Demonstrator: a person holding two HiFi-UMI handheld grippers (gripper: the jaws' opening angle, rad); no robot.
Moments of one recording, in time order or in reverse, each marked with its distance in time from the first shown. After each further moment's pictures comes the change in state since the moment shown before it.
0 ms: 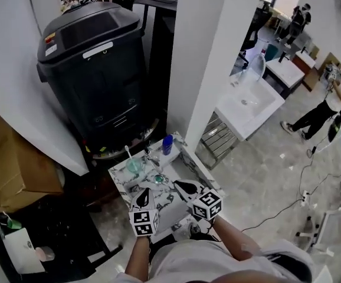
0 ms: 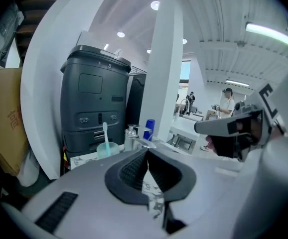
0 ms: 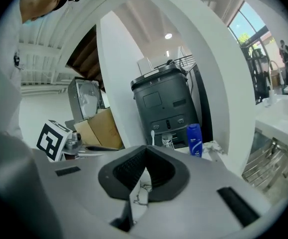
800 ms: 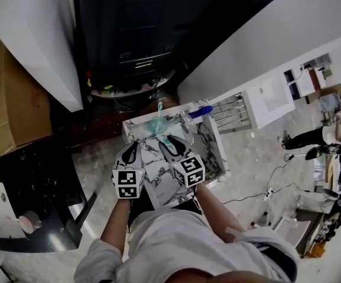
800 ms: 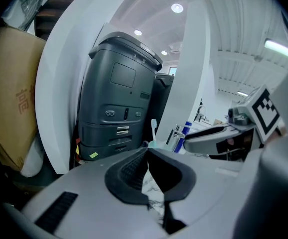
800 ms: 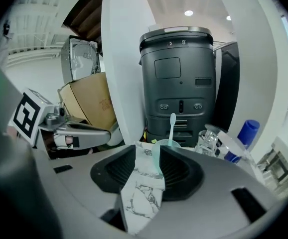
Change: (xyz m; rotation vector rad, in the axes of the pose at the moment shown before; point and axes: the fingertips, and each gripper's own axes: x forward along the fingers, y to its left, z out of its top) left arm 0.006 0.185 -0.014 -0.146 0.006 0.027; right arm 0.200 0.052 -0.035 -0.178 0.302 -0.083
